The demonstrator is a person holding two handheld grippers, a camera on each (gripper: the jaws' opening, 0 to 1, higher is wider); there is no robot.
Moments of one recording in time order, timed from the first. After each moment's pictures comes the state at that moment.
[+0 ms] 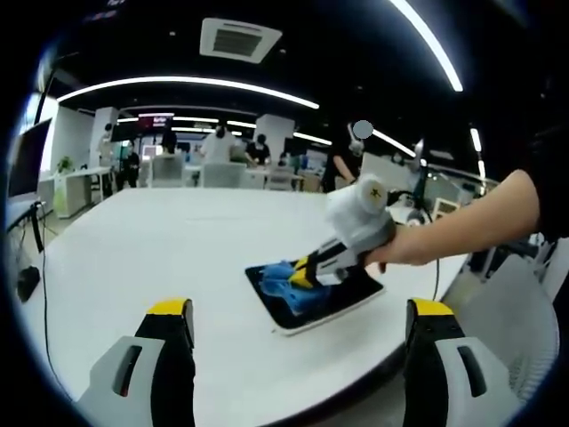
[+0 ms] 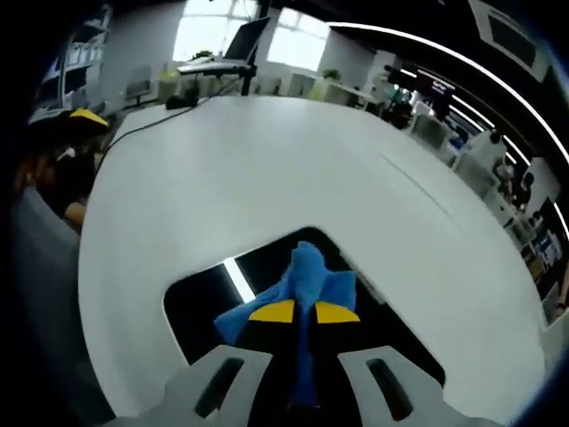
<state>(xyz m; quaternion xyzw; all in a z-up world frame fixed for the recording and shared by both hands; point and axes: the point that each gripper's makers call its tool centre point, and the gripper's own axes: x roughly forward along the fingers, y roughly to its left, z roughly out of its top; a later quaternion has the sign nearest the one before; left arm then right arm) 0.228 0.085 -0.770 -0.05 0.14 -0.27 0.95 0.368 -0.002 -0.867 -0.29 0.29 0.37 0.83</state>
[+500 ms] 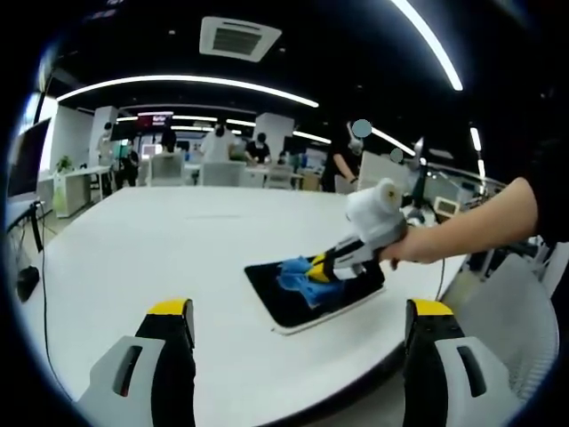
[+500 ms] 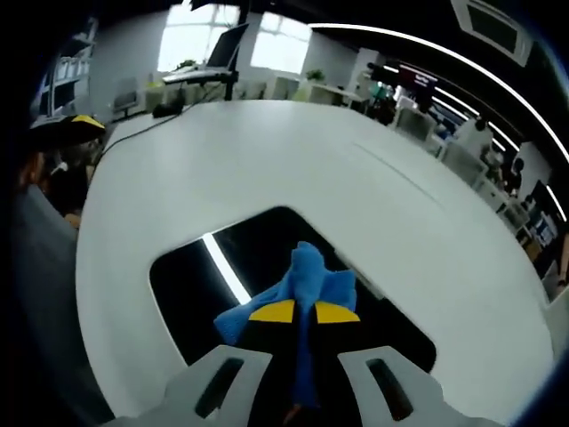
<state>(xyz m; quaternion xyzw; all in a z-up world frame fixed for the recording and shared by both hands) 0.227 0.083 -0.770 -0.05 0.15 -0.28 0.95 0.371 -0.039 -0.867 -0.26 0.29 0.35 0.85</state>
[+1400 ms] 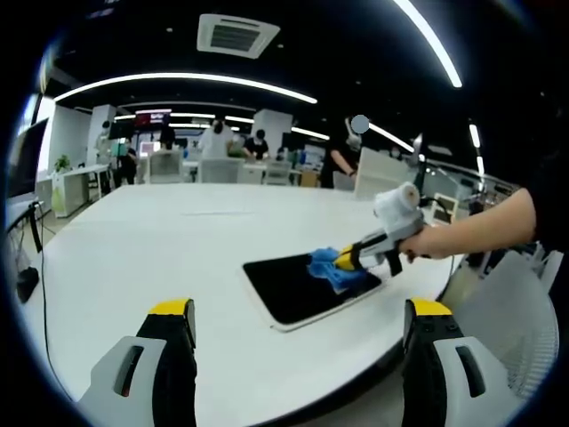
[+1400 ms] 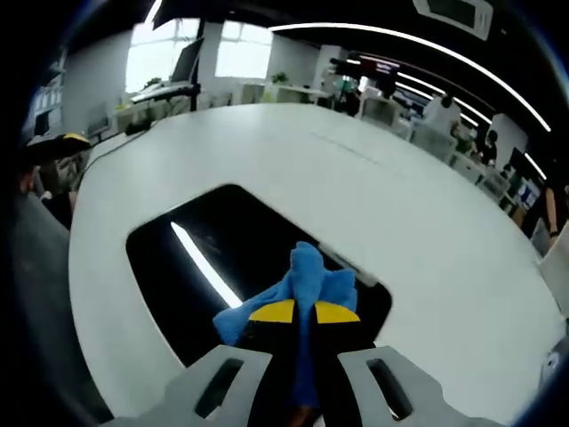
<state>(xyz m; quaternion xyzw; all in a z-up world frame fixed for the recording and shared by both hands) 0.227 0.083 -0.773 -0.04 0.16 -0.28 0.95 0.372 -0.109 -0.866 -0.21 0.30 0.29 0.88</state>
